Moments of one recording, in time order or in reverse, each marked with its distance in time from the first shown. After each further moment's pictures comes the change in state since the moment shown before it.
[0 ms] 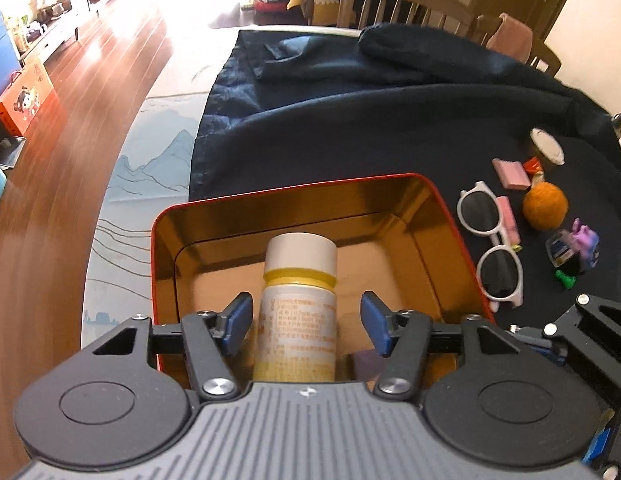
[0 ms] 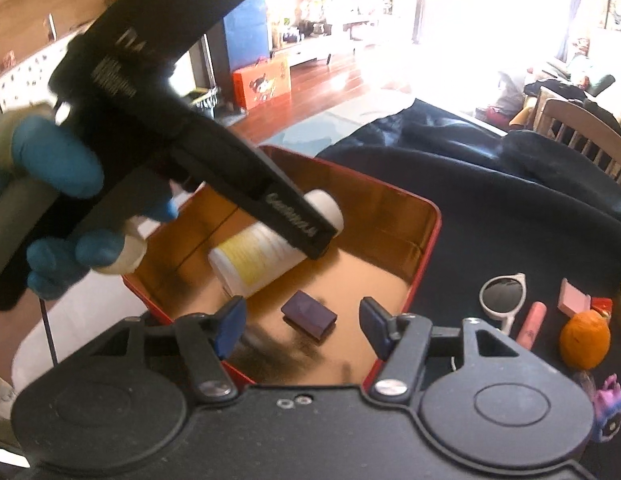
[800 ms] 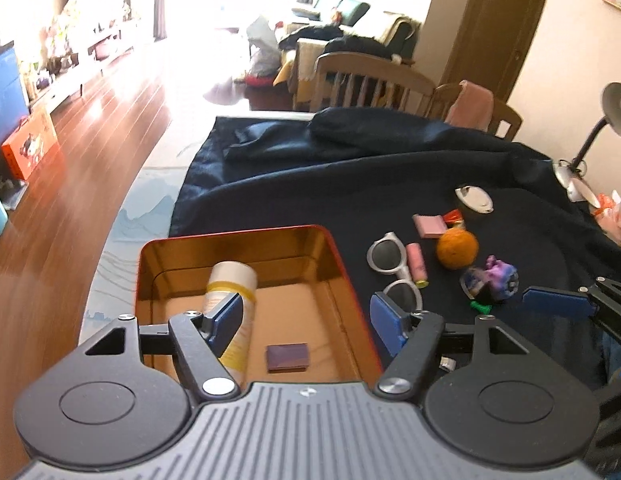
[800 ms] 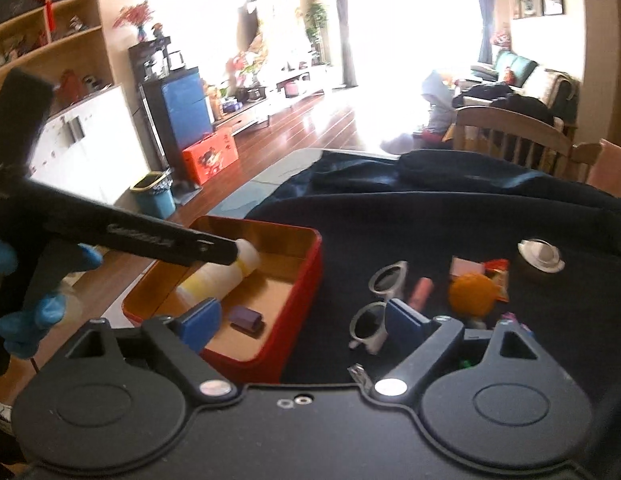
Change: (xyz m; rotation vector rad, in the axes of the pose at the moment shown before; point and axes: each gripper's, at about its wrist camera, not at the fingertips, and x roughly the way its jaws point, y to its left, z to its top) left arm -0.091 -0.060 -0.036 0.003 -0.246 -0.033; right arm -0.110 -0.058 -0.043 0.211 -0.192 -0.090
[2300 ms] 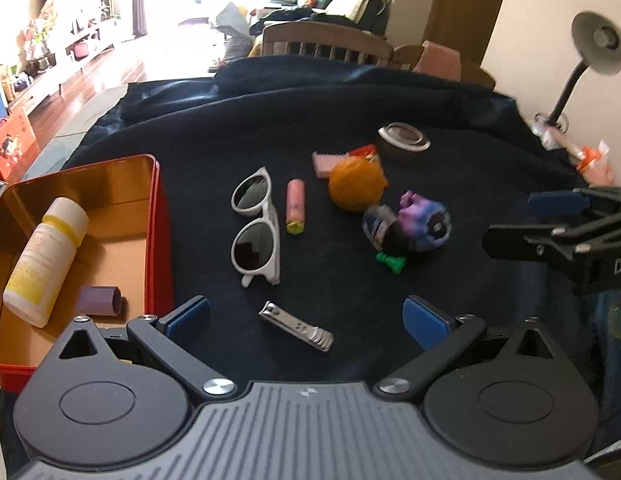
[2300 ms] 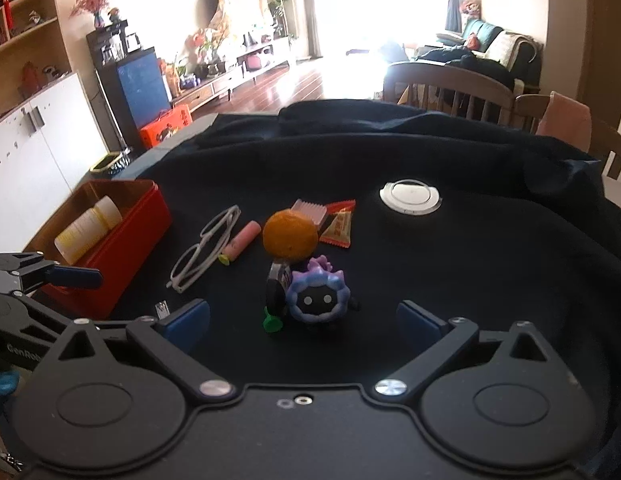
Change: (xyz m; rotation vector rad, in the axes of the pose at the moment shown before) left arm 0.072 -0.139 -0.063 0.043 0.037 0.015; right arm -0.002 -0.171 -0.033 0.026 0.096 -0.051
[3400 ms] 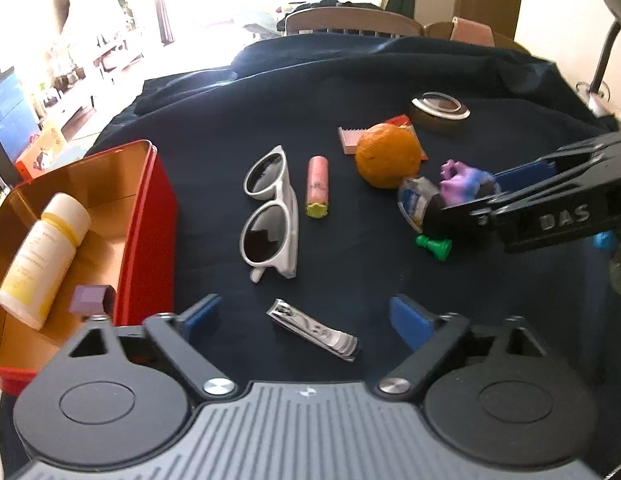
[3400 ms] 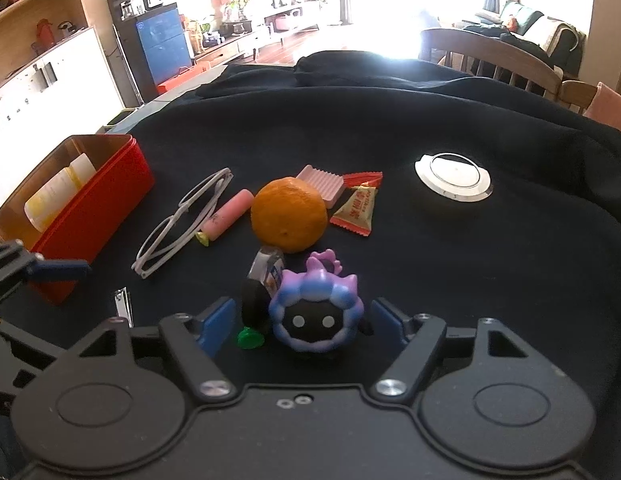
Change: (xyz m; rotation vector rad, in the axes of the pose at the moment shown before) left arm 0.039 -0.018 -0.009 0.032 0.014 0.126; right arm 0.073 -0.011 0.010 -0.080 0.111 0.062
